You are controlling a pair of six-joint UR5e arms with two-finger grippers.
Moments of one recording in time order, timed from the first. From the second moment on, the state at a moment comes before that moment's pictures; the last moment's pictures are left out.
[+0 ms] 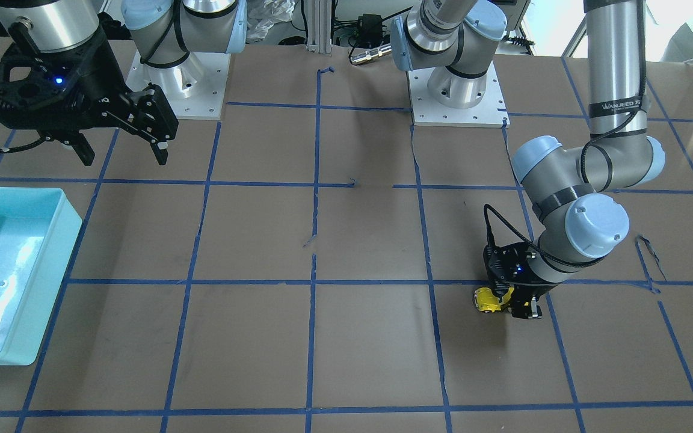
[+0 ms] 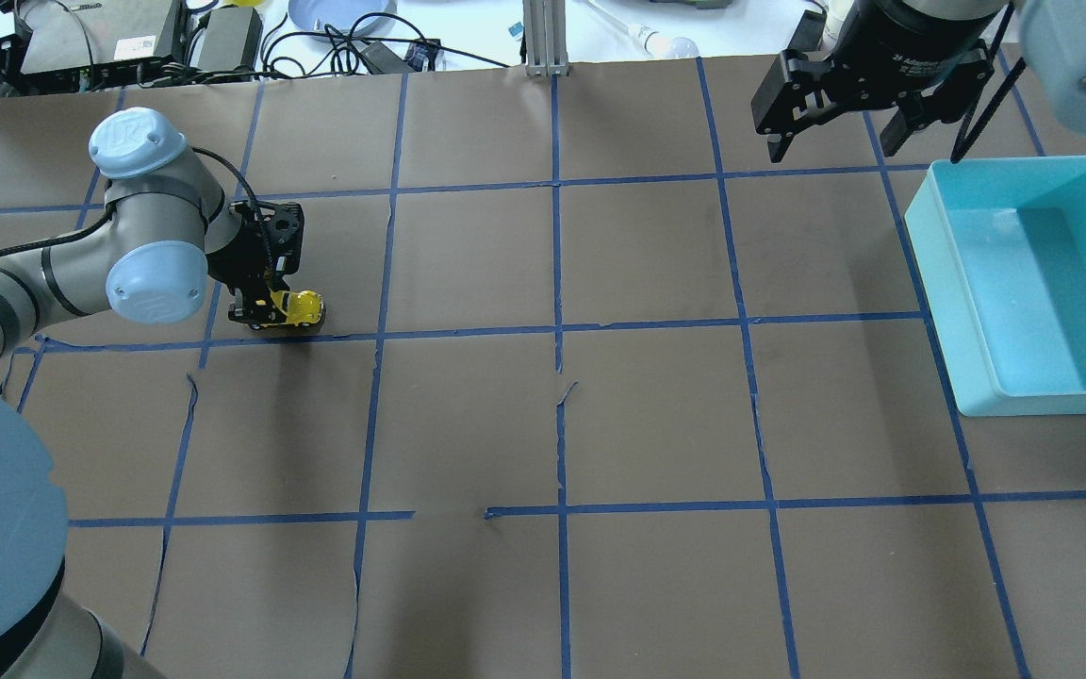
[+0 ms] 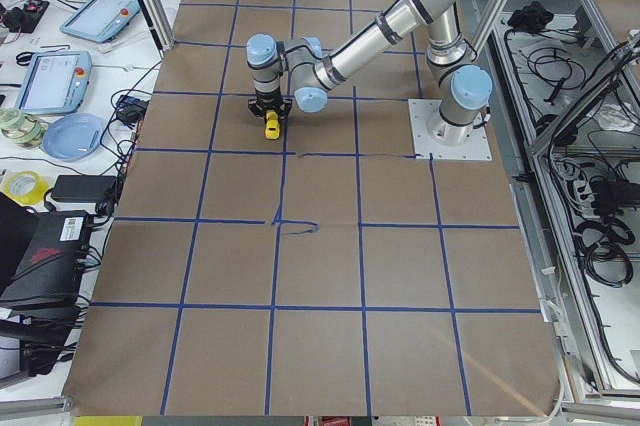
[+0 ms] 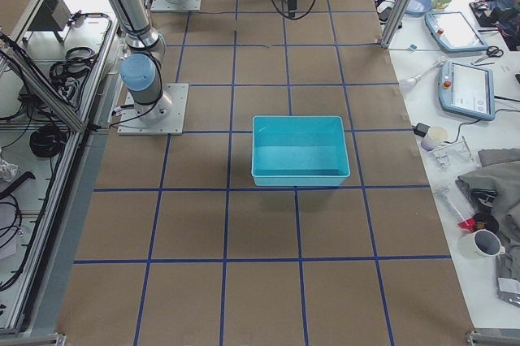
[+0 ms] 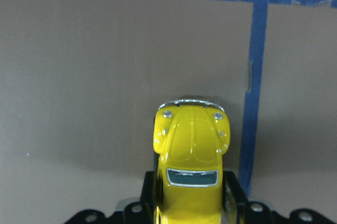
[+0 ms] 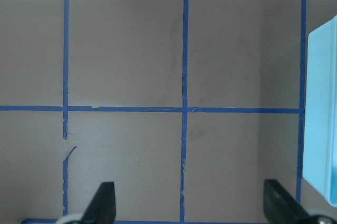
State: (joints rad) left arm -1.32 -2.02 -1.83 -0.88 1.56 1.78; right arm 1.57 -1.56 1.50 -1.64 -1.55 -0.02
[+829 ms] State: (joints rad) left arm -1.22 -2.02 -1.83 -0.88 1.56 1.88; right arm 1.57 -1.56 1.51 -1.64 -1.55 -0.02
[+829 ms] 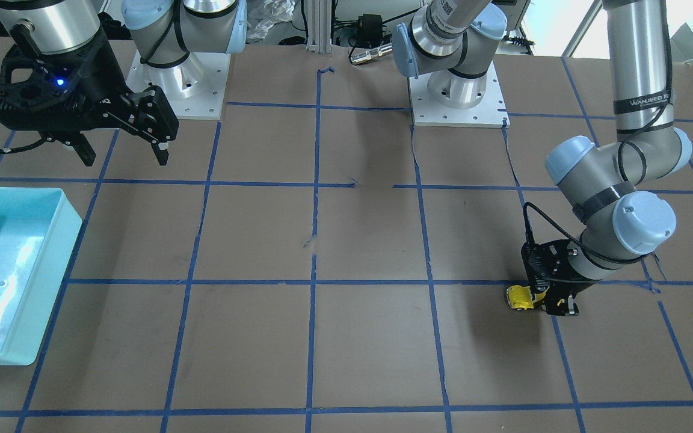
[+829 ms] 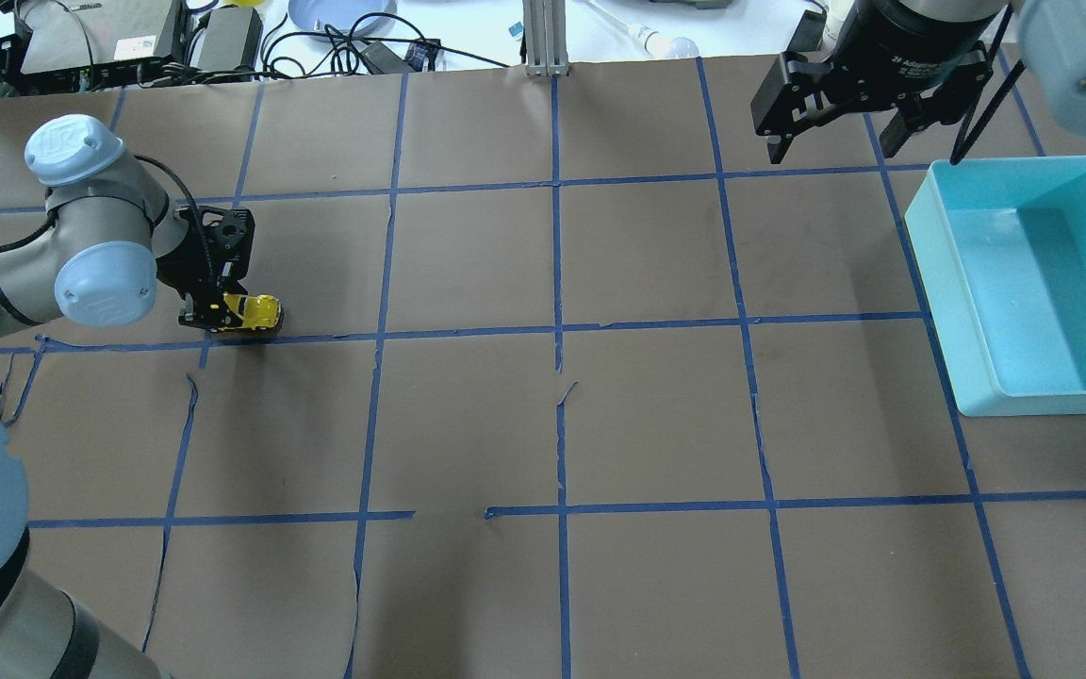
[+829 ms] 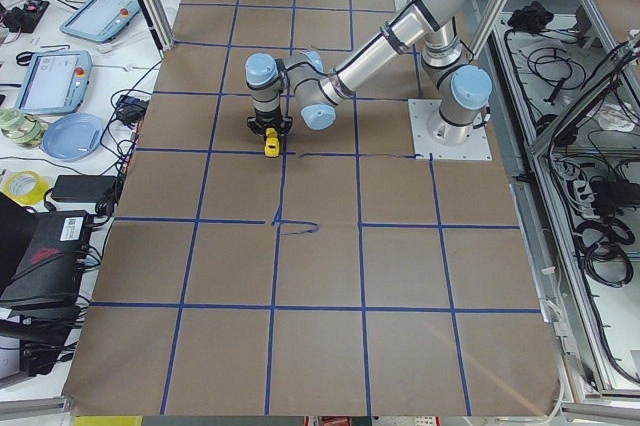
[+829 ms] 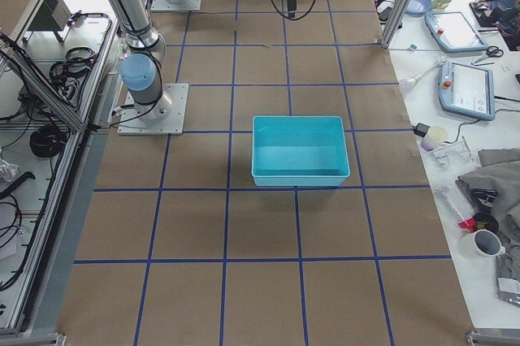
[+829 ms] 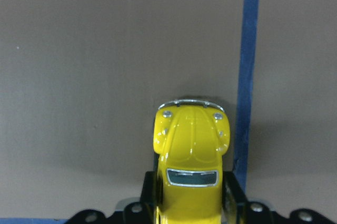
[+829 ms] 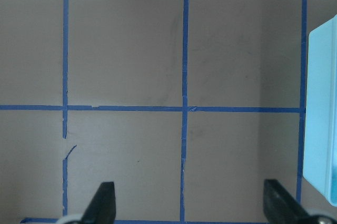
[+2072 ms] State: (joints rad) left arm -1.25 -1.95 -1.83 -0.90 1.56 1.81; right arm 1.57 -1.56 1.51 -1.64 -1.55 -0.02
